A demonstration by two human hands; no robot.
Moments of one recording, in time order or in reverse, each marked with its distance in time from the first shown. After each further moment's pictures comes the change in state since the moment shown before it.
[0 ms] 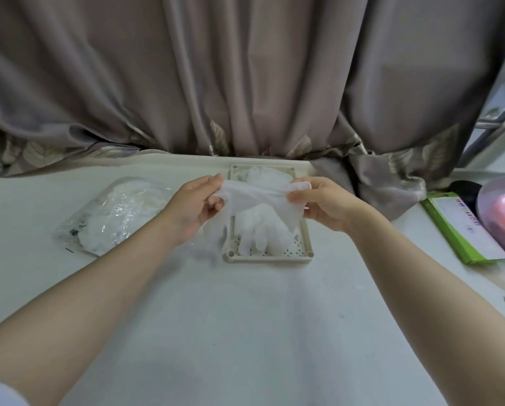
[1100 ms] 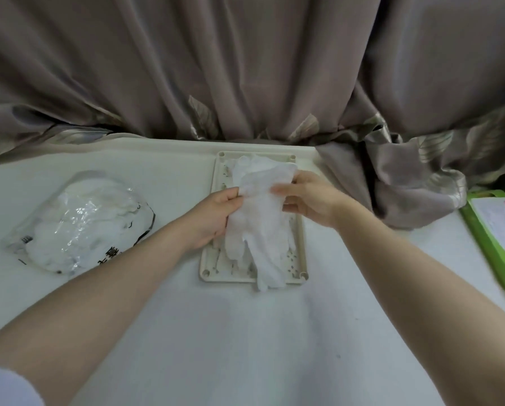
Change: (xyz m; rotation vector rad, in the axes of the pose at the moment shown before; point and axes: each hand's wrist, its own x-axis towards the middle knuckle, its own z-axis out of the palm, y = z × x) left_hand 0.096 -0.070 0.036 0.185 -0.107 -0.271; right_hand 0.103 0.046 -0.068 0.023 -0.048 0.143
